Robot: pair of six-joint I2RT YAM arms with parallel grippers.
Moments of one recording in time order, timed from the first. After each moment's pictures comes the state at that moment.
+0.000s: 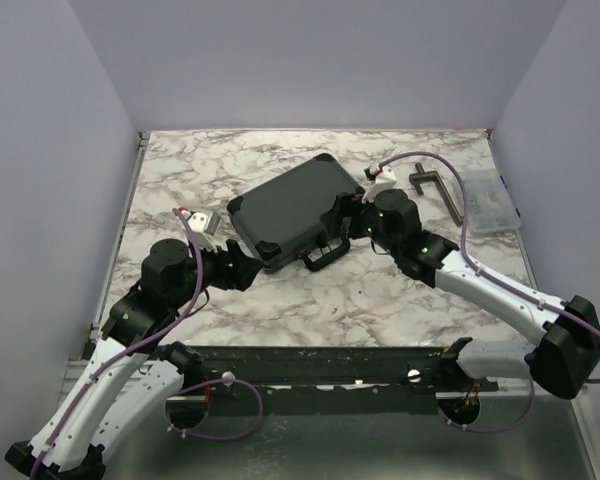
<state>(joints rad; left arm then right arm) -0.53 0.58 0.76 -0.54 0.14 -0.43 0.74 1.28 0.94 -0.04 0.20 0.41</state>
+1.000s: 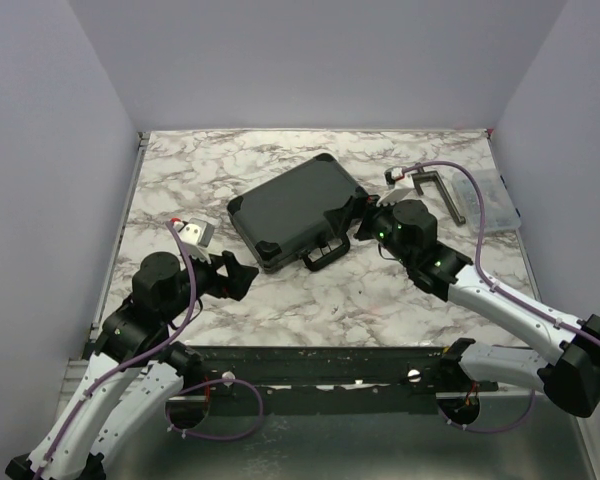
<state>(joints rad) -0.53 0.45 0.73 -0.59 0.11 -0.33 0.74 1.12 0.82 0.12 0.19 0.49</state>
